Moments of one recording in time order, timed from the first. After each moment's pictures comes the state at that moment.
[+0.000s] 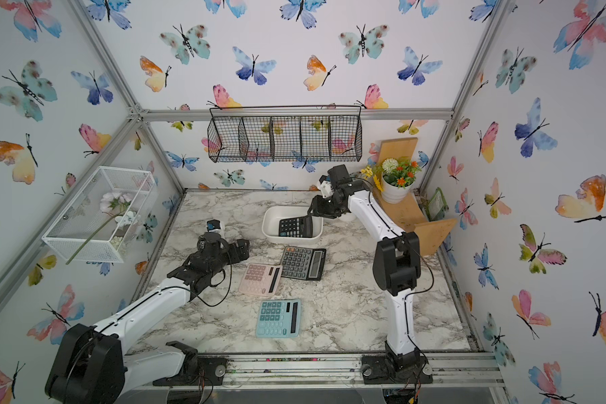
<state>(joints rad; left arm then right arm) -0.37 1.19 0.66 -0.04 -0.11 -0.46 0.42 2.00 1.89 -0.84 -0.42 0.30</state>
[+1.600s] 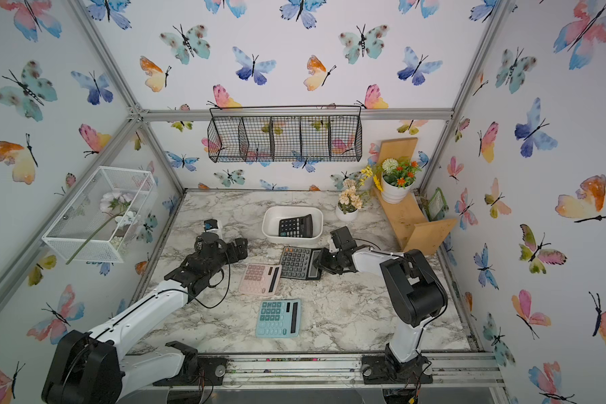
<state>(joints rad) -0.37 1.16 0.66 -0.04 -0.13 -0.46 0.48 1.78 0.92 -0.12 -0.41 0.75</state>
